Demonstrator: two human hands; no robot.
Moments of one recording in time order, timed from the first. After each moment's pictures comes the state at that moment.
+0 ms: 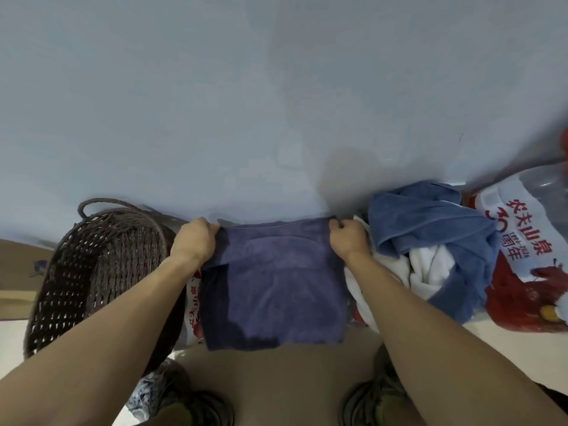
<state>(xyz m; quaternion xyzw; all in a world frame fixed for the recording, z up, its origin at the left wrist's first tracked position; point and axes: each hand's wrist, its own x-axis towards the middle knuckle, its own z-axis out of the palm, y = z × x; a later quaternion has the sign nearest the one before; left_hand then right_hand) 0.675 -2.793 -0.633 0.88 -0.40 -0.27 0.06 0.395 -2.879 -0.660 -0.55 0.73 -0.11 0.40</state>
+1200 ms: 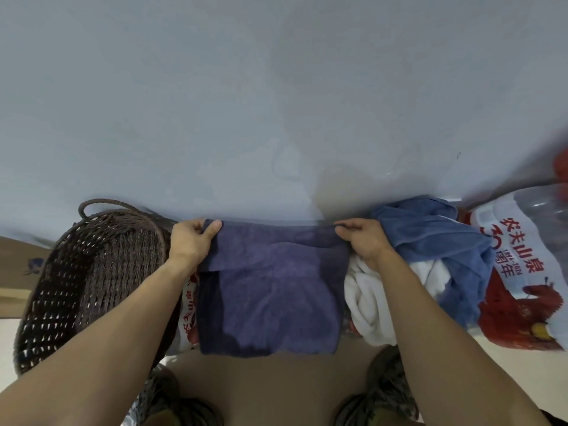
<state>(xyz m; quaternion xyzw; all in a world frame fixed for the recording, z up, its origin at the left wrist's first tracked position) 0.679 -2.789 -0.650 0.84 -0.30 -0.30 0.35 0.362 -2.906 -0.654 -0.43 0.62 -0.24 0.61</state>
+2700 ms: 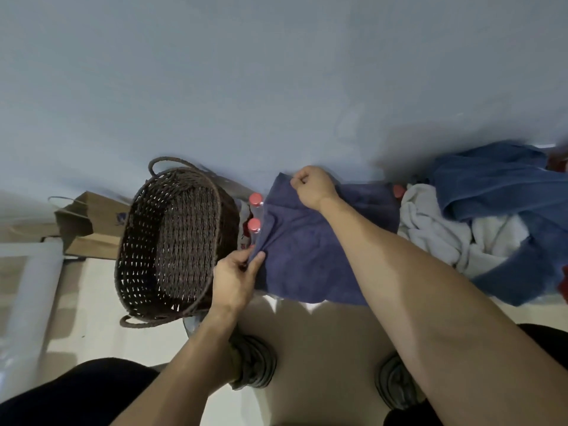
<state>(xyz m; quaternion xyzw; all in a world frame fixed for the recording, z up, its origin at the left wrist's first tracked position) 0.620 -2.638 -0.628 0.83 -0.34 -0.29 0.33 0.535 -2.869 -0.668 -0.65 0.54 -0.13 0.51</state>
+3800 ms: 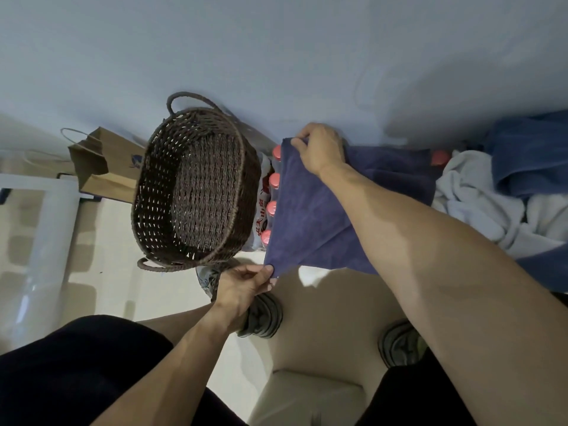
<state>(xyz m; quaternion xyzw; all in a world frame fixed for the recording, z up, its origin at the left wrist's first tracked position) 0.606 -2.551 -0.651 0.75 0.06 -0.49 0.43 0.575 -2.846 -0.672 -0.78 0.50 -0.10 0.37</state>
